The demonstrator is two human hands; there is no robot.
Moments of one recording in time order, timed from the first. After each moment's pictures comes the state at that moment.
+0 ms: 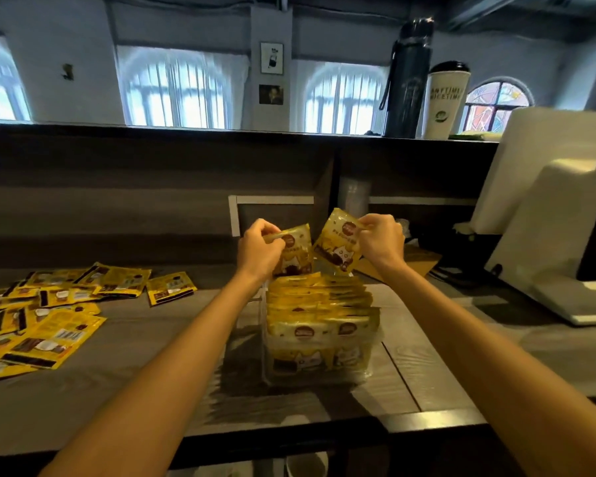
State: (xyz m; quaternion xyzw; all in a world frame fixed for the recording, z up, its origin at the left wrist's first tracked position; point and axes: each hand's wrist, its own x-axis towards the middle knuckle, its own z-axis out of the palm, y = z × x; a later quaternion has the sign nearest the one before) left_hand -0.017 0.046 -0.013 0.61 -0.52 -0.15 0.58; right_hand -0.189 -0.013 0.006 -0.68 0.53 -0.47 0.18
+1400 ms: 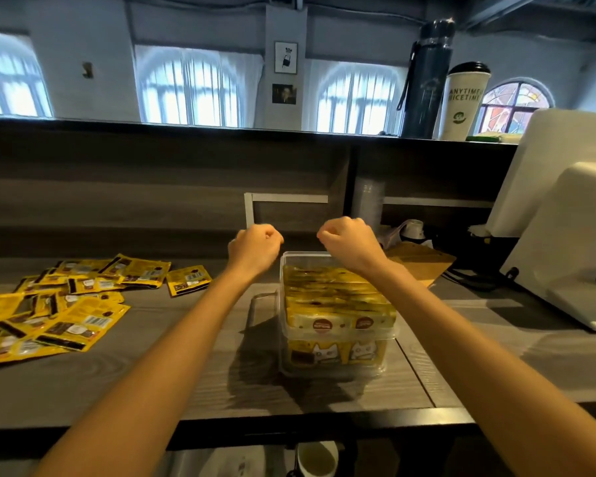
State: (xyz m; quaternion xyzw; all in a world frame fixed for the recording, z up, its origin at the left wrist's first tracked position) left_hand 0.004 0.075 -0.003 0.71 -0.56 -0.07 0.42; right_hand -0.146 0.036 0.020 -0.83 0.45 -0.30 0.13
